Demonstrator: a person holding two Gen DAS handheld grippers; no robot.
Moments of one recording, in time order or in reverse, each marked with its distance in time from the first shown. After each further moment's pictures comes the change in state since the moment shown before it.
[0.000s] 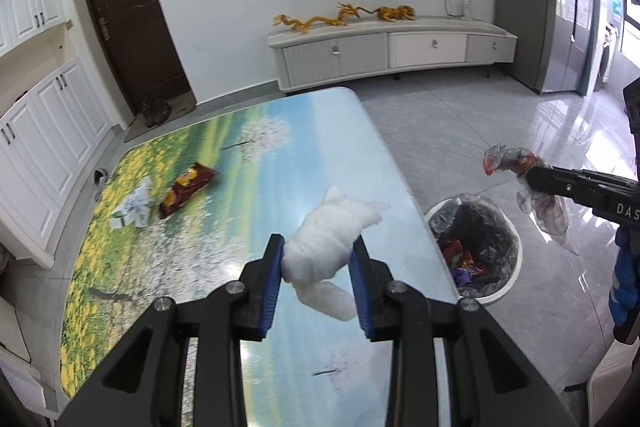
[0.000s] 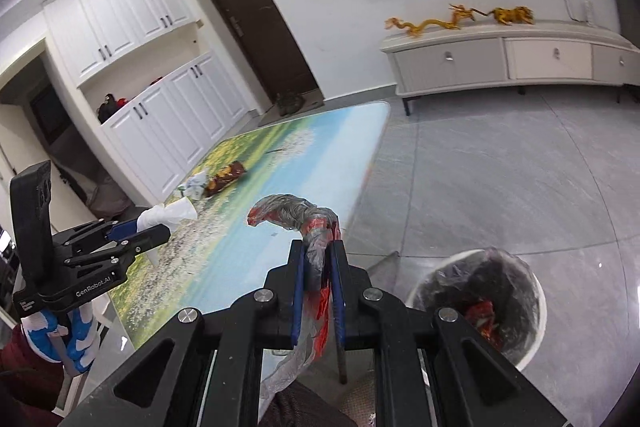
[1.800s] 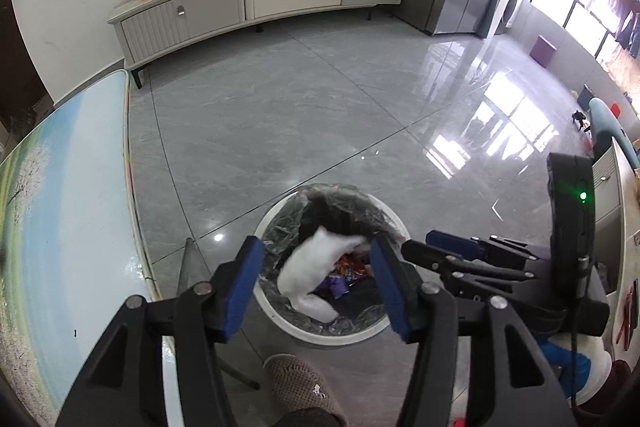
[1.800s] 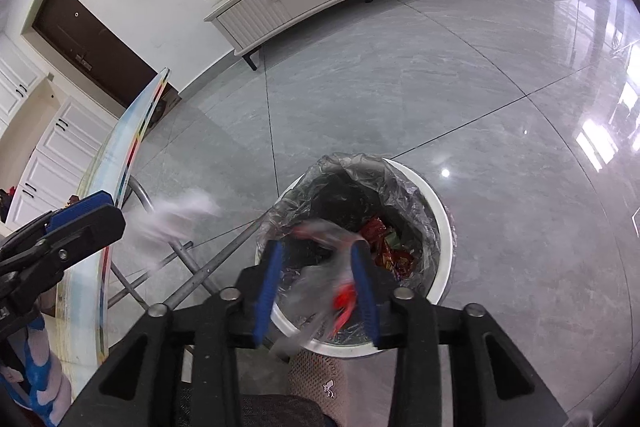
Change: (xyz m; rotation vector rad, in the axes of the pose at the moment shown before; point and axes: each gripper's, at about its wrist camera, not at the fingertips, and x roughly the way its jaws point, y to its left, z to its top) left arm 0.126 -0.171 0.057 0.166 0.181 -0.423; right arm 0.015 -0.156 -0.067 0.437 0.120 -0.329
